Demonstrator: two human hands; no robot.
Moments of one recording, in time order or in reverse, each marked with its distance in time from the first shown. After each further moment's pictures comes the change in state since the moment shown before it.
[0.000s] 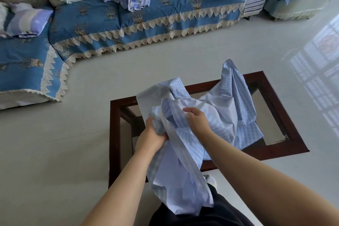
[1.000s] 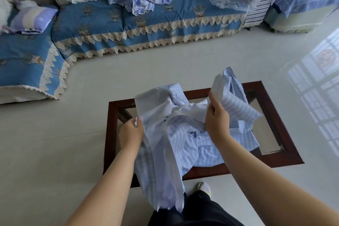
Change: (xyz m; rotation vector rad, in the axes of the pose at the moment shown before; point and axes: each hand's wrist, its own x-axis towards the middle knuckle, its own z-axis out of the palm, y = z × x) left_hand 0.024 -0.014 -0.023 -0.113 0.412 -0.050; right_hand -0.009 -0.023 -0.051 -0.279 0.339 -0.375
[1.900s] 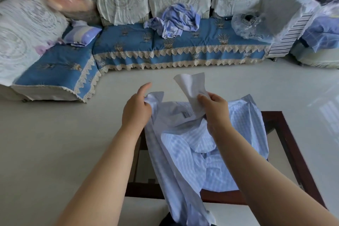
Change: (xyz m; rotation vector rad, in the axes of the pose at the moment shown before) left_hand -0.020 0.085 -0.106 -0.038 0.084 0.337; right_hand 0.001 -0.105 -0.009 0.602 -0.245 0.117
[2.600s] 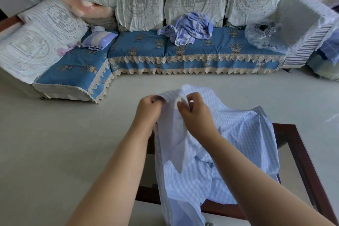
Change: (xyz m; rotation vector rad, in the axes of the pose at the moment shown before) left_hand -0.008 0.031 -0.011 -0.550 0.046 -0.300; right_hand -0.039 -0.020 0.041 -0.559 -0.276 -0.372
